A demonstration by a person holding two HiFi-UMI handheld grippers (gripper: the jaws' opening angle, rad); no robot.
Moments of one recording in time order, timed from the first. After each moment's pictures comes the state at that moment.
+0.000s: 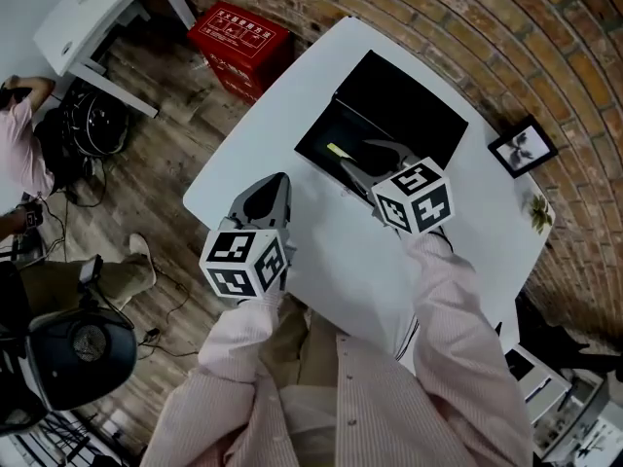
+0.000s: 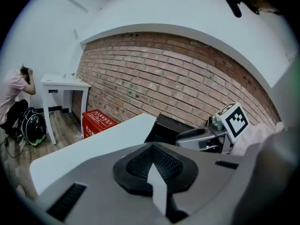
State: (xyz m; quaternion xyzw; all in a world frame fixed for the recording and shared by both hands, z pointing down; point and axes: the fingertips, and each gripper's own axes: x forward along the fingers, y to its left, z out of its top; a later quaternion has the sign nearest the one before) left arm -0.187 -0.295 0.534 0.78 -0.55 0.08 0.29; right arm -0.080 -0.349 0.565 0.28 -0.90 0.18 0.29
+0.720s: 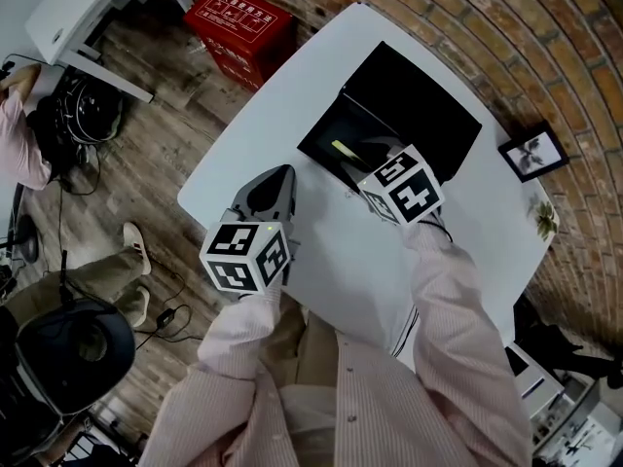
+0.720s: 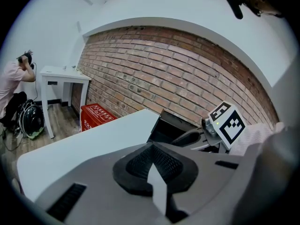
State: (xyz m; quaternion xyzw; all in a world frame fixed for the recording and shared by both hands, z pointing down) left arm -0.186 -0.312 0.558 0.77 -0.54 0.08 0.32; right arm -0.094 -0.352 0.616 0.22 -0.87 0.16 0.41
